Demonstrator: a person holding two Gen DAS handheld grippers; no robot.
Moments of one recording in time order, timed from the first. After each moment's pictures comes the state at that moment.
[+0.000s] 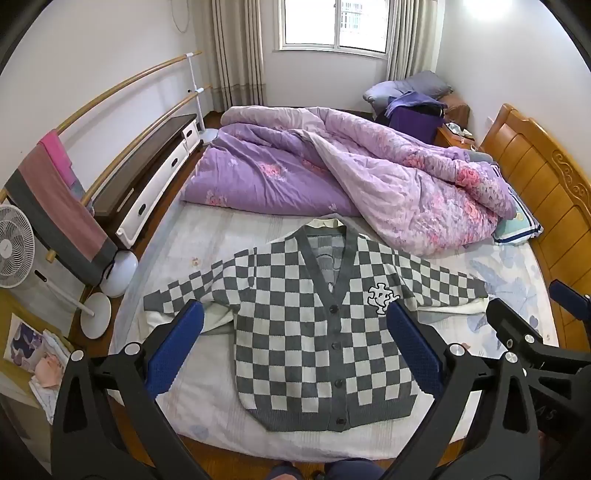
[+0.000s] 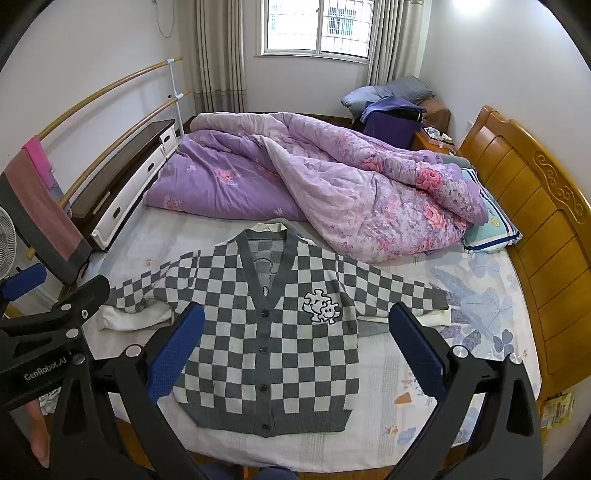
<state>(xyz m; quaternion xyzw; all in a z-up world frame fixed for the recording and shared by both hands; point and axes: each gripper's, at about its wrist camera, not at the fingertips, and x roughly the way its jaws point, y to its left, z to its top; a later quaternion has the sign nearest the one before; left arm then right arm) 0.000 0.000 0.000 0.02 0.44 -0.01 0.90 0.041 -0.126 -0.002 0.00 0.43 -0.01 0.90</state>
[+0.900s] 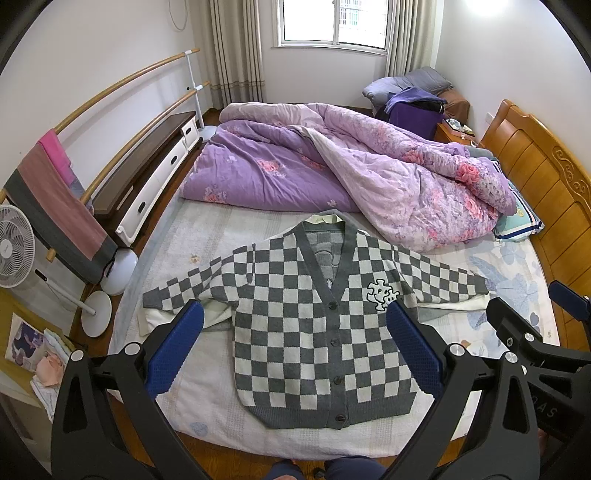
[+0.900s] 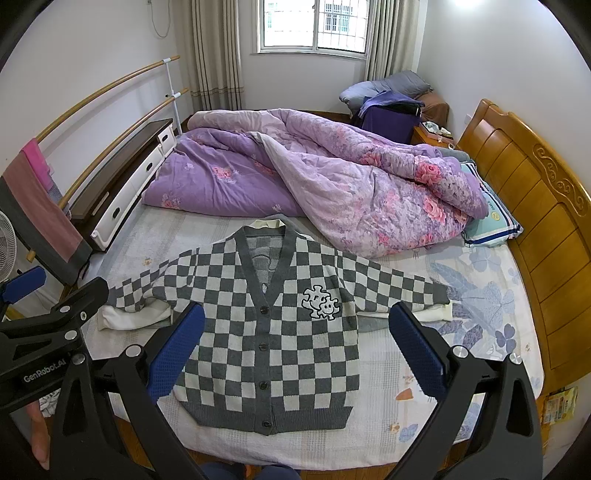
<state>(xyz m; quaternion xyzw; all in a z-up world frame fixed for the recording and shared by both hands) 0.000 0.000 0.000 0.01 0.45 -0.01 0.90 0.042 -0.127 -0.005 0.00 0.43 -0.01 0.90</state>
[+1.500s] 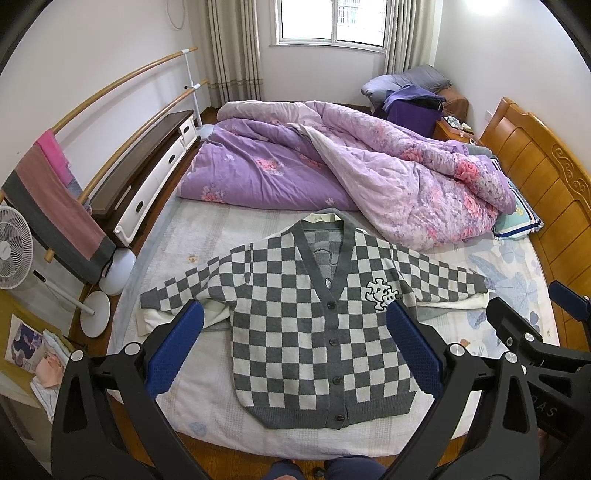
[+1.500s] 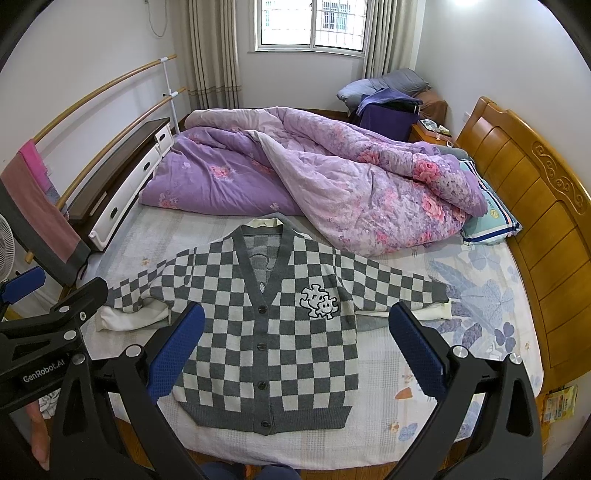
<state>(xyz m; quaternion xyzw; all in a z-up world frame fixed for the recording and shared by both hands) 0.000 0.000 0.000 0.02 0.45 -0.01 0.89 0.044 -0.127 -0.007 0.00 0.43 -0.01 0.90</state>
